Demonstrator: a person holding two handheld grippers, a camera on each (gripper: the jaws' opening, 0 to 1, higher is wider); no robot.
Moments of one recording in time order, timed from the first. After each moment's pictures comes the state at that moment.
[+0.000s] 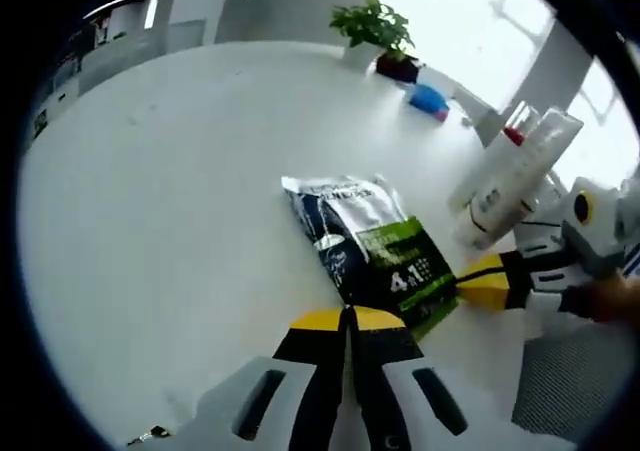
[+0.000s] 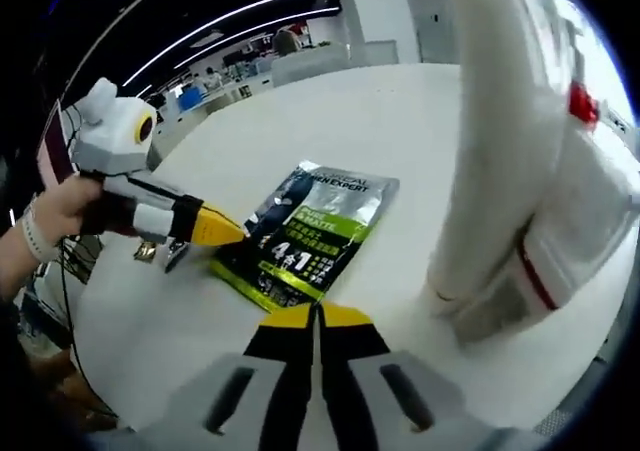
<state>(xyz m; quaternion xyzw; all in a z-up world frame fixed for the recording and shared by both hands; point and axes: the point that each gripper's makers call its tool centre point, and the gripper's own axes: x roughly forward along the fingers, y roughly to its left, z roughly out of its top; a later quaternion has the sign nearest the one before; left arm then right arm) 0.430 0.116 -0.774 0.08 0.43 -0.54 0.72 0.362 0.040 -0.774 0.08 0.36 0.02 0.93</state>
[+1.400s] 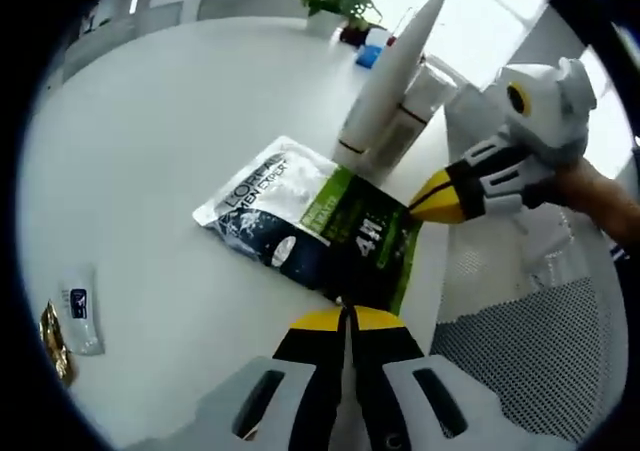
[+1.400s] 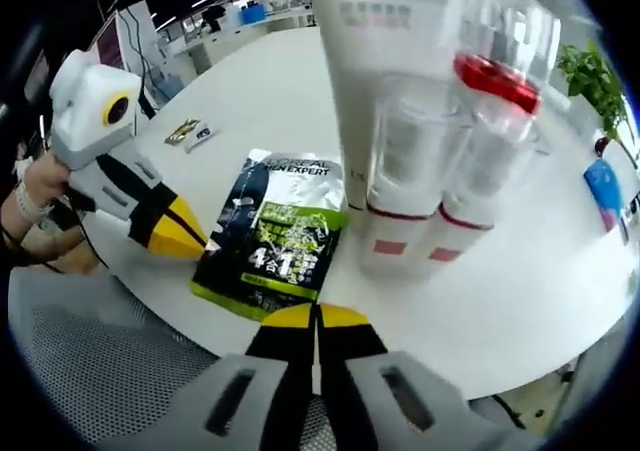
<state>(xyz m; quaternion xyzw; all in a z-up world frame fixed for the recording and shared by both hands) 0.296 0.085 -0.780 0.08 0.47 -0.55 0.69 0.281 -0.019 -0.776 -0.02 0.47 0.15 0.87</state>
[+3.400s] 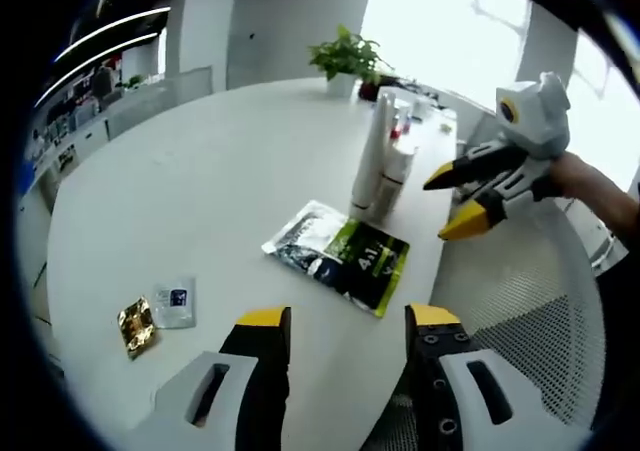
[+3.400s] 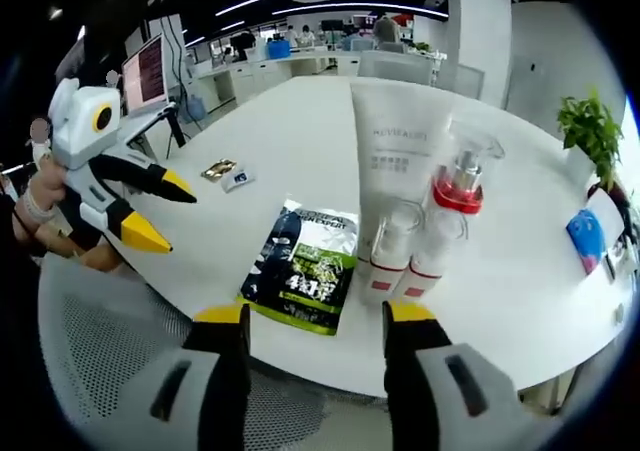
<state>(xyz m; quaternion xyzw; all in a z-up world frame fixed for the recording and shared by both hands) 0.295 0.145 -0.689 0.11 0.34 -0.49 0.80 0.267 -0.008 -0.688 -0.06 0.37 0.18 0.91</state>
